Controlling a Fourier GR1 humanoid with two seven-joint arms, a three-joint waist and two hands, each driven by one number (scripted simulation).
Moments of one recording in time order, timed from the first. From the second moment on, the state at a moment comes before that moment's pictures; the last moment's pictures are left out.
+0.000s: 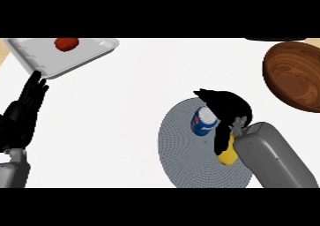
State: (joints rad) left arm -0.13 0.34 0.08 -1.53 0.07 0.11 0.10; right arm -0.52 -0.27 0.39 -1.45 0.60 0.65 0.62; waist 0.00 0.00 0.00
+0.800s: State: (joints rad) left arm -0.15 0.27 0.09 -1.56 0.00 0.10 0.14; right arm -0.56 -0.16 0.34 -1.24 0.75 0.61 0.46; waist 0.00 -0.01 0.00
